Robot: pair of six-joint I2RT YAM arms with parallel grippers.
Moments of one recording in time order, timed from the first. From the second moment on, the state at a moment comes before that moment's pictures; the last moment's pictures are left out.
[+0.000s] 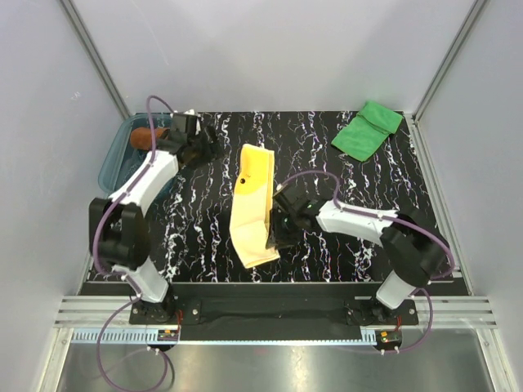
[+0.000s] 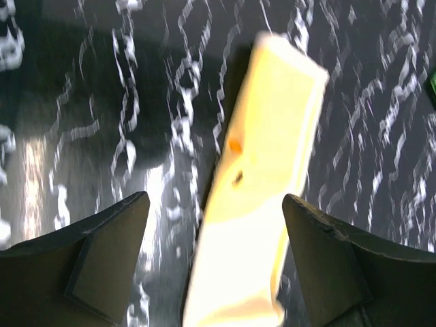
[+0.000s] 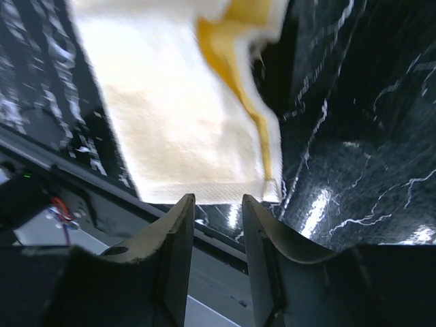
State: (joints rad) left arm -0.20 1.74 1.44 -0.49 0.09 -0.54; right arm 0.81 1.64 1.02 -0.43 -0.22 0.81
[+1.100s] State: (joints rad) left arm -0.40 1.24 0.69 -0.46 0.05 -0.63; right arm 1.16 1.58 1.04 -0.48 -0.06 0.94
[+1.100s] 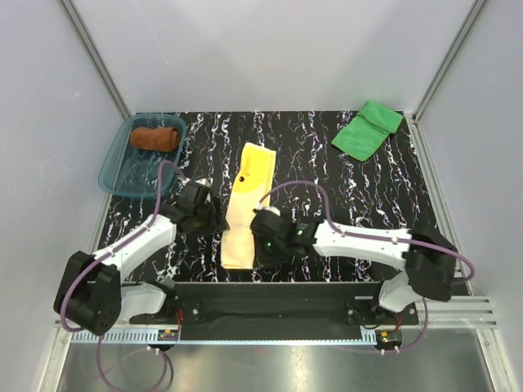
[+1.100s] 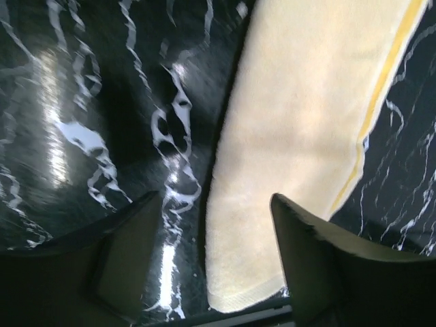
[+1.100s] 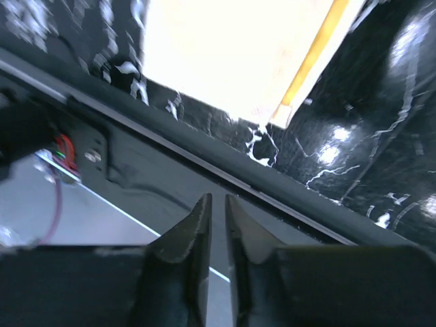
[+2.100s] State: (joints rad) left arm -0.60 1.00 0.37 -0.39 0.00 -0.83; right arm 0.96 1.72 1.11 -0.31 -0.13 0.85
